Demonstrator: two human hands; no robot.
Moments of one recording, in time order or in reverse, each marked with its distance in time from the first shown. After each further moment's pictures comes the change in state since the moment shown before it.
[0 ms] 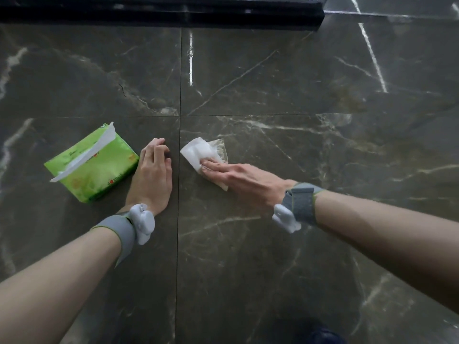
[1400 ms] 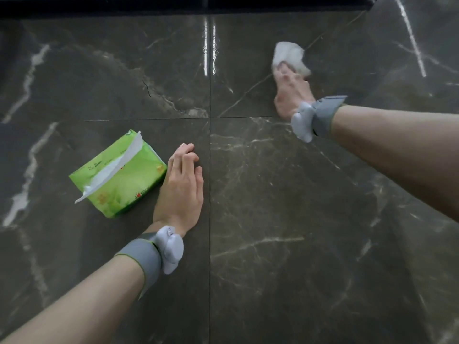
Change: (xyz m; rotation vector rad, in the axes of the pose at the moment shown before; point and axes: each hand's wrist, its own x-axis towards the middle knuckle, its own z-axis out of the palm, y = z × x) left_hand 0.001 0.001 -0.002 -0.033 -0.003 -0.003; right_hand 0.123 0.126 -0.068 0.061 0.371 0.810
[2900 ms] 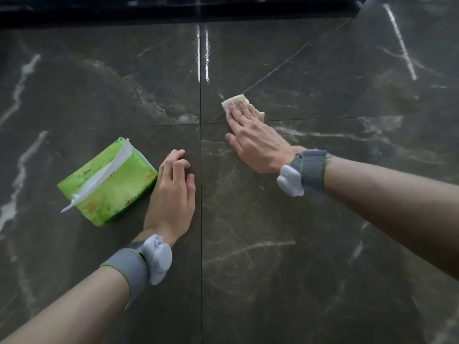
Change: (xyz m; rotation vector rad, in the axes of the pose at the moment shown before) left_hand -0.001 0.004 -0.006 0.004 -0.048 -0.036; right_hand -0.079 -0.025 0.032 -0.089 -0.167 -0.483
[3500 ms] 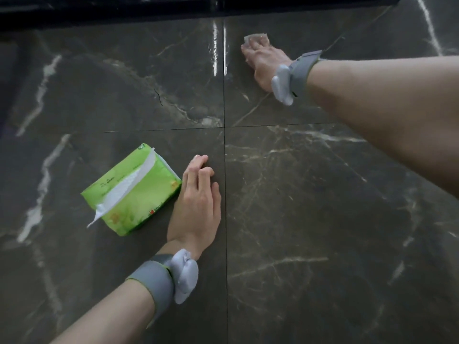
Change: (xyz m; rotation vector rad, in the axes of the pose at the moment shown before) left_hand 0.002 -0.002 0.001 0.025 -0.010 0.022; right_hand 0.158 0.037 -0.063 -0.086 -0.061 0.185
